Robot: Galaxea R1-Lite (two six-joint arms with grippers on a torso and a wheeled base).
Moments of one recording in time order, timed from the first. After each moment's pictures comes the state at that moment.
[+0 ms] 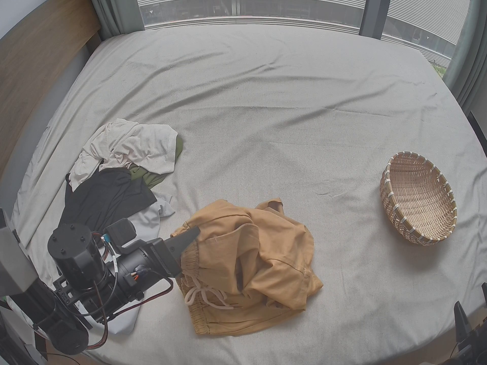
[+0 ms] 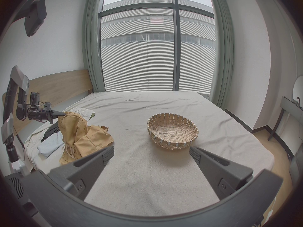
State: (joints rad) left arm -0.56 1.83 -0.22 -1.55 -0.10 -0.67; right arm -0.01 0.02 -0.02 0.00 0.02 0.00
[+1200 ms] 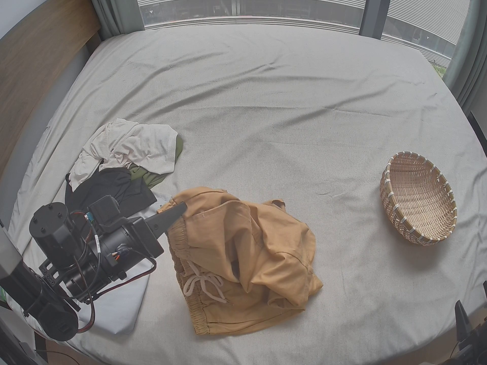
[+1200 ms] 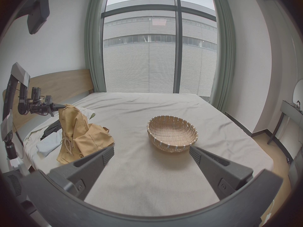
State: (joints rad) left arm -0.45 1.78 -0.26 -1.55 -0.25 -0.61; right arm -0.01 0.02 -0.03 -0.03 0.03 -0.03
